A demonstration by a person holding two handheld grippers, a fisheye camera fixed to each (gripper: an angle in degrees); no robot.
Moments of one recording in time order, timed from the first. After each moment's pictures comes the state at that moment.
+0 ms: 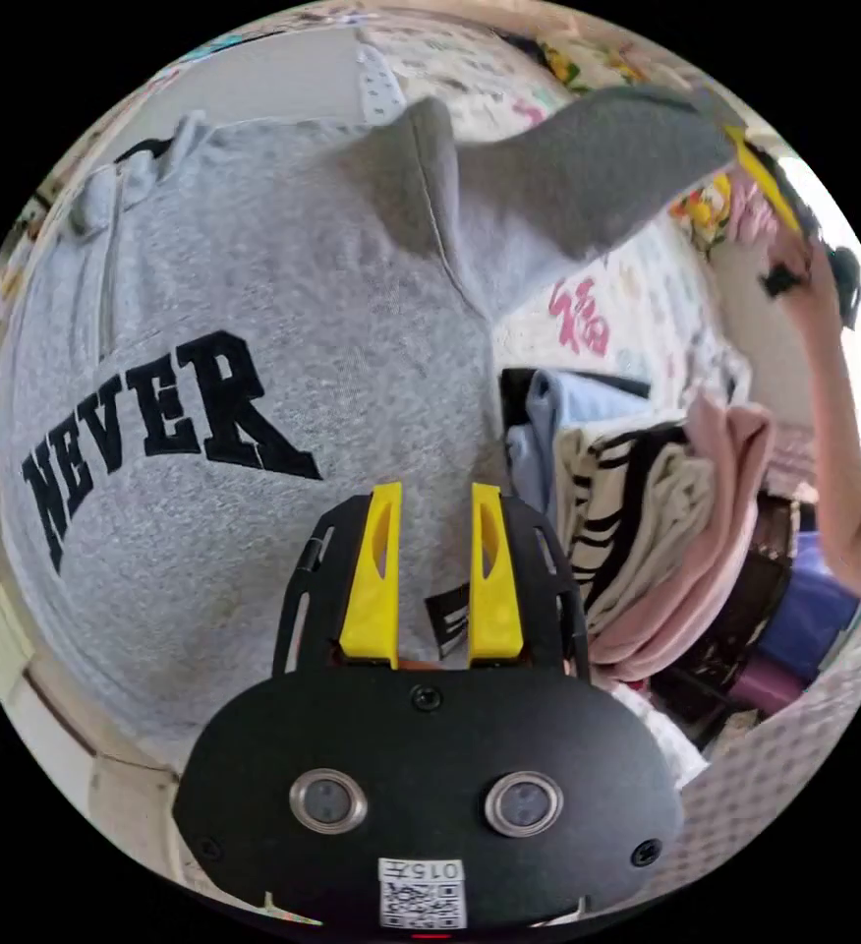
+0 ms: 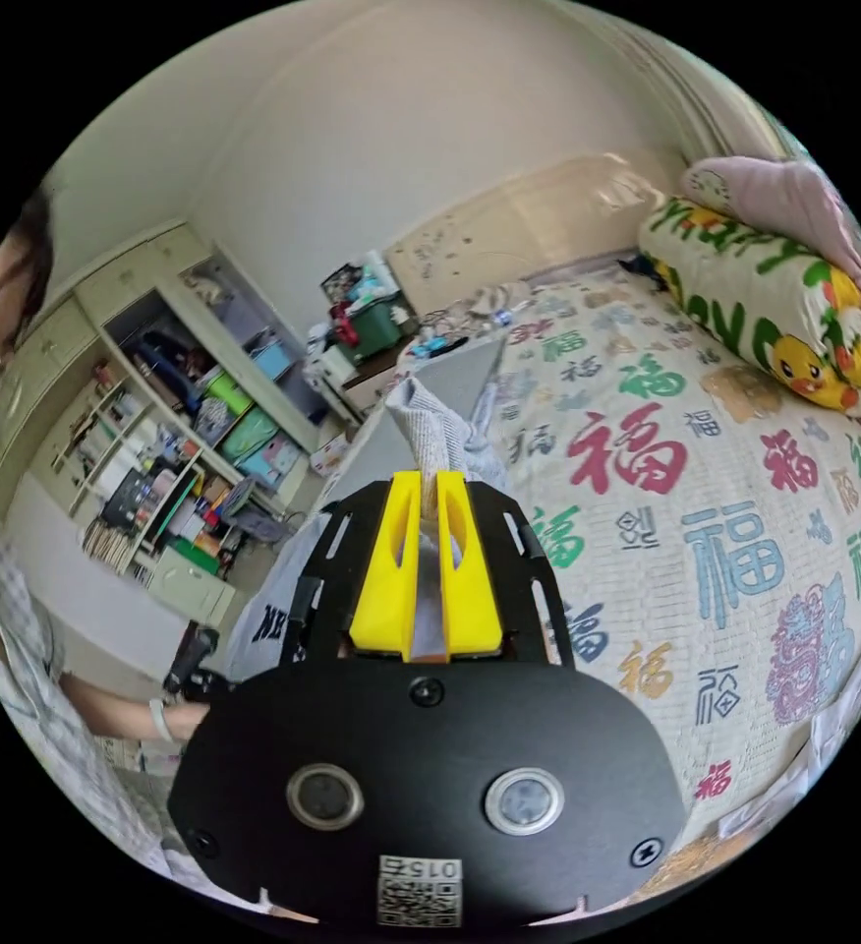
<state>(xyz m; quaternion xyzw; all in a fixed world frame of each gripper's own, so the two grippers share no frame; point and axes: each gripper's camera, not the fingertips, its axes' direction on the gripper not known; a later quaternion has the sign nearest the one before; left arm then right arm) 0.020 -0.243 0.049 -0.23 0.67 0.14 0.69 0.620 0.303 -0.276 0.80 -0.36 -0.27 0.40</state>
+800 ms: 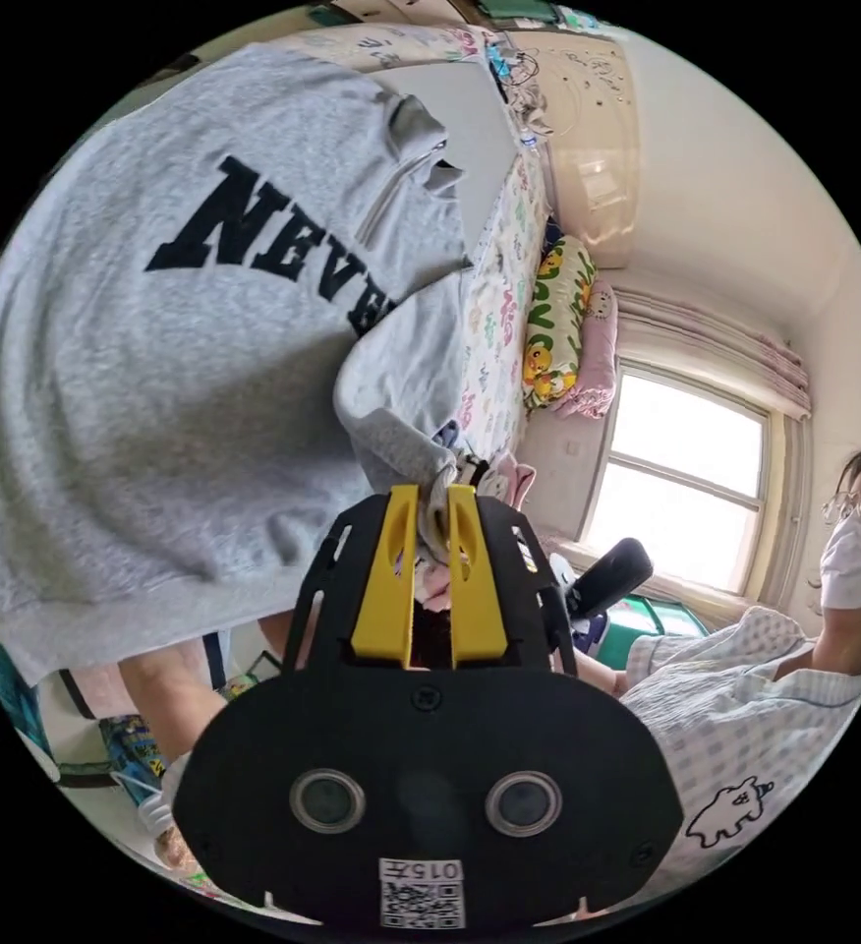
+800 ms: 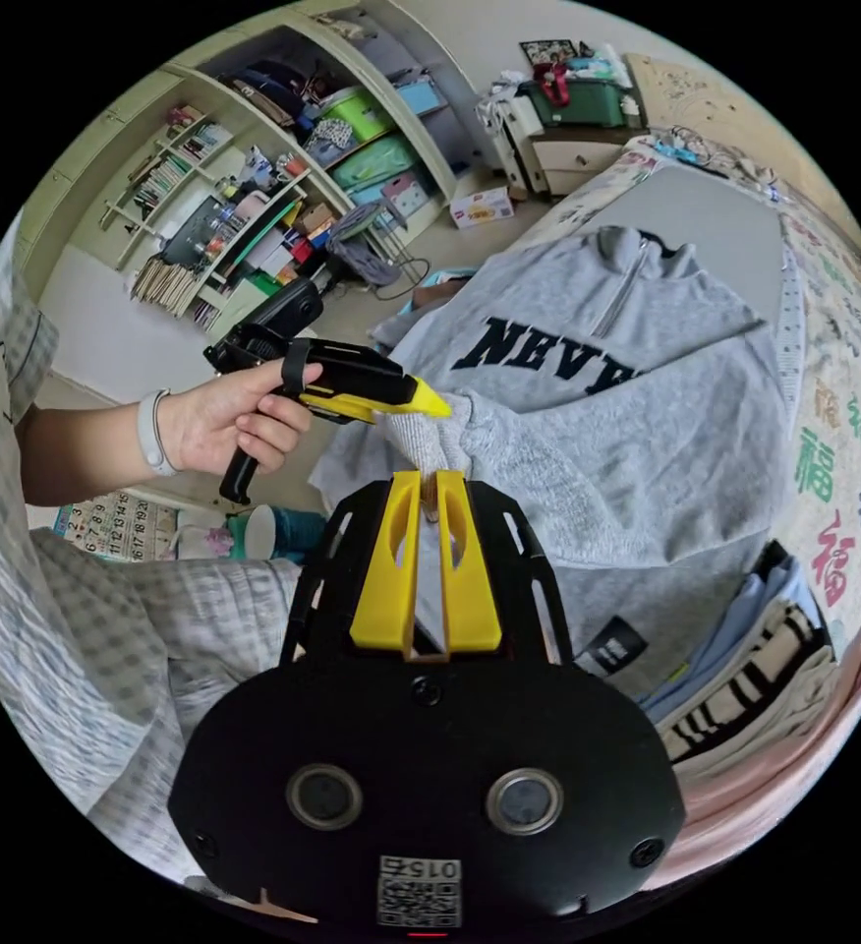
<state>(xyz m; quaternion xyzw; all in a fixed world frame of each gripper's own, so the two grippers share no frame) -0.094 0.013 0.395 -0.31 0.84 -0.13 0.43 0.114 0.395 -0.042 0.65 -0.15 -0.49 0.57</state>
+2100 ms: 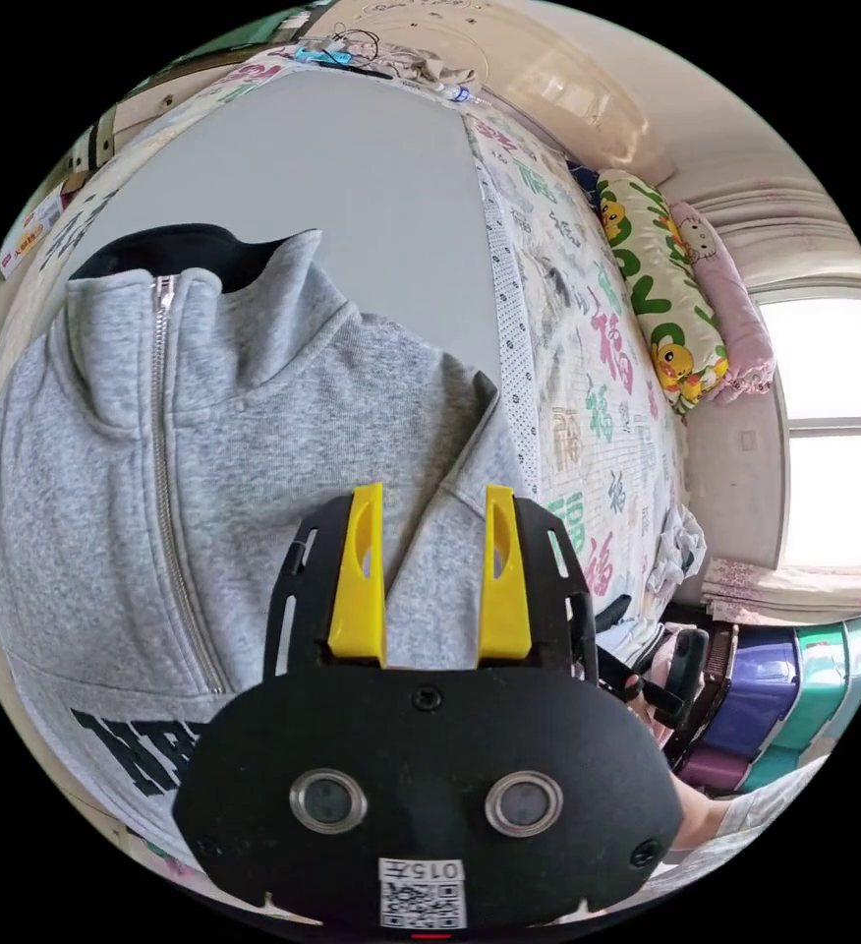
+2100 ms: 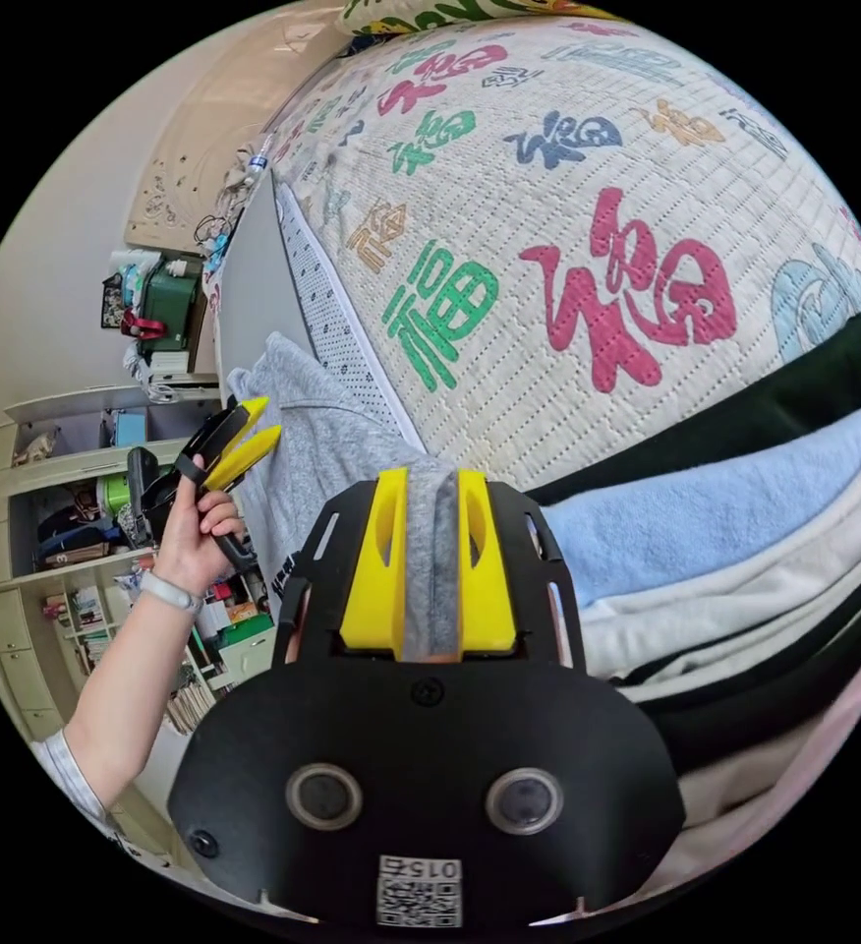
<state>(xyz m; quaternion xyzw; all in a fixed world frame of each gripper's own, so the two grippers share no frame) 0.222 -0.325 0.287 -0.19 0.72 0.01 0.67 0.339 0.073 -0.250 0.53 -0.56 -0.10 0.63</state>
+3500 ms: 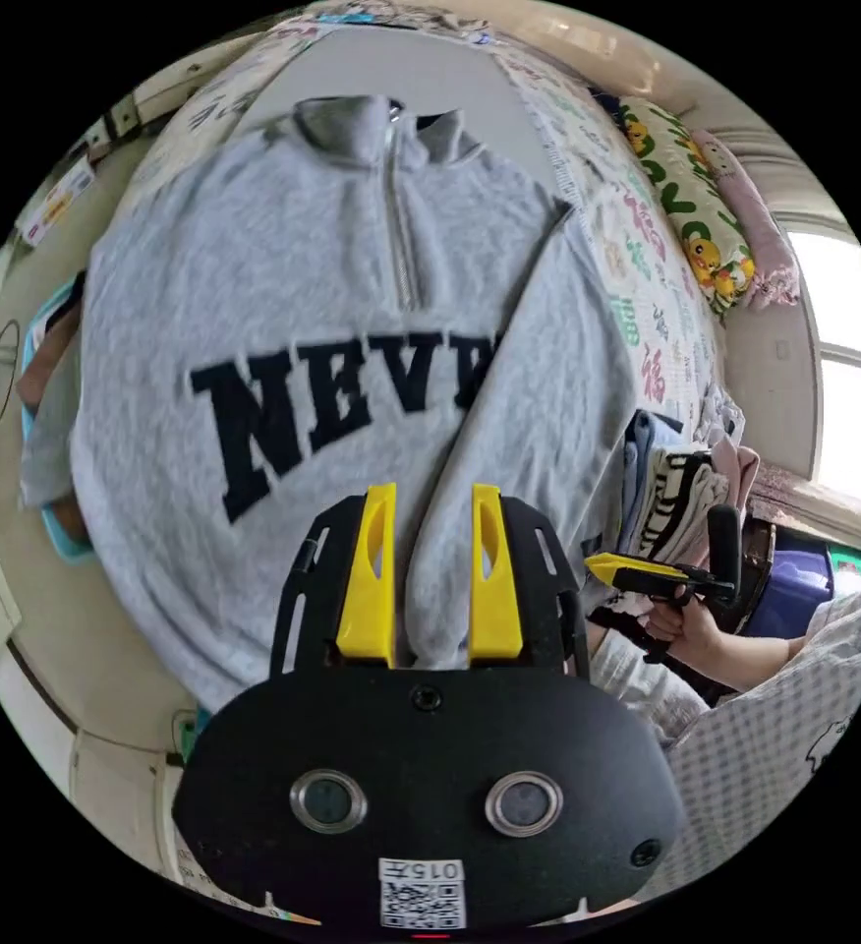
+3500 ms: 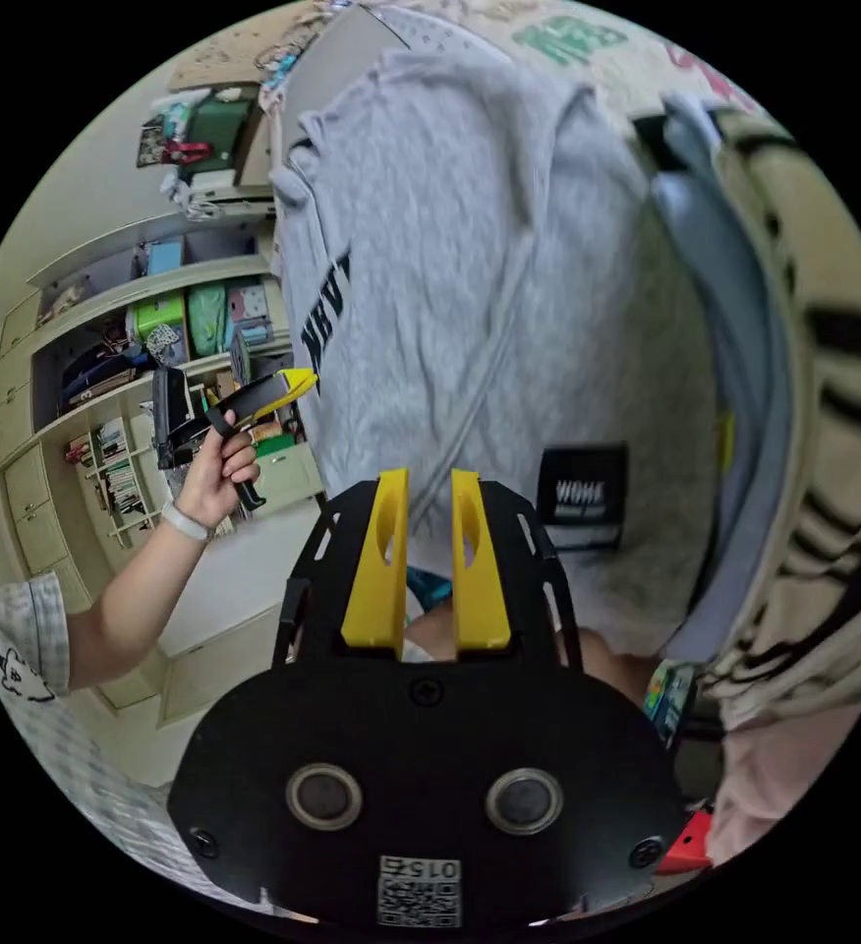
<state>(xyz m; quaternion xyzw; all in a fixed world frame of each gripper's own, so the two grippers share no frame) 0.052 -0.158 0.264 -0.27 0.67 0.10 0.69 0.288 0.067 -0.137 0.40 -0.49 -0.32 0.70</state>
